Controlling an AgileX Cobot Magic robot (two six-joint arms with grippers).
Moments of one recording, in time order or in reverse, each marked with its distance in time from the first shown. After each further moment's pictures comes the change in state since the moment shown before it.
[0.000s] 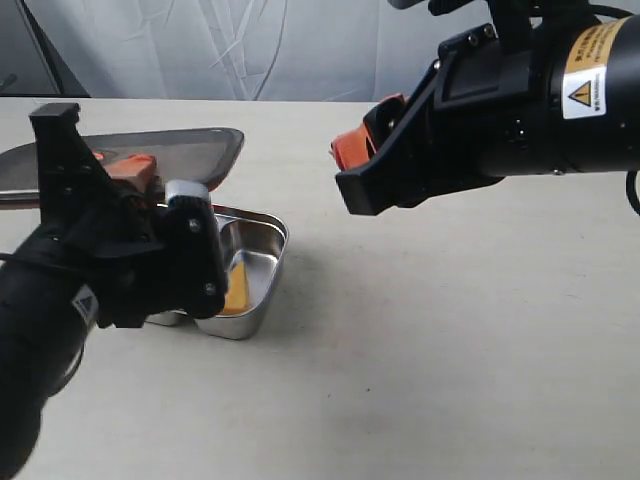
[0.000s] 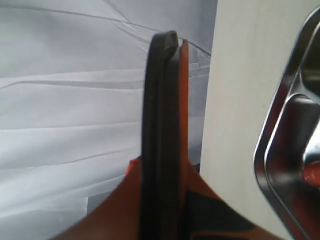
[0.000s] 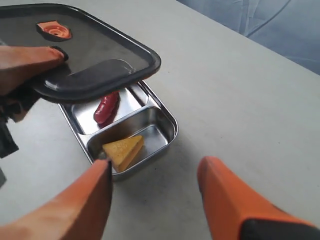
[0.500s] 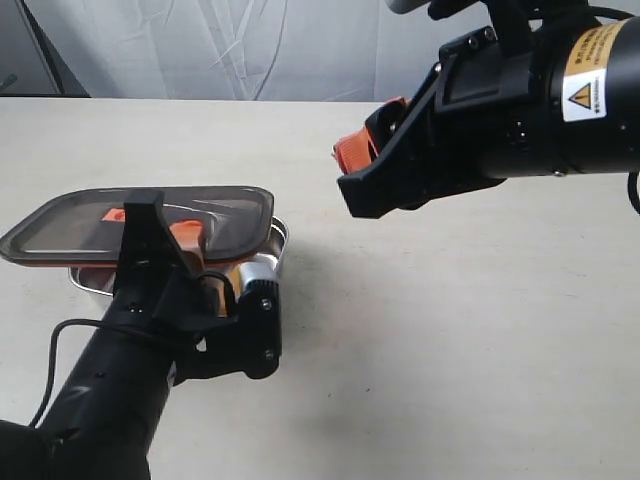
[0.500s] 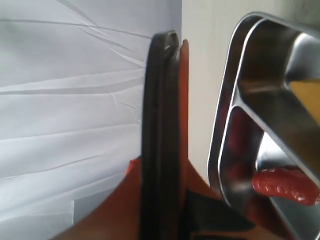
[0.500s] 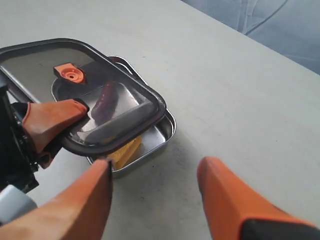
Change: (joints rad) left arm -0.101 0.298 -0.002 -0.005 0.111 -0.234; right arm 0.000 0.000 0.000 -0.008 0.008 0.000
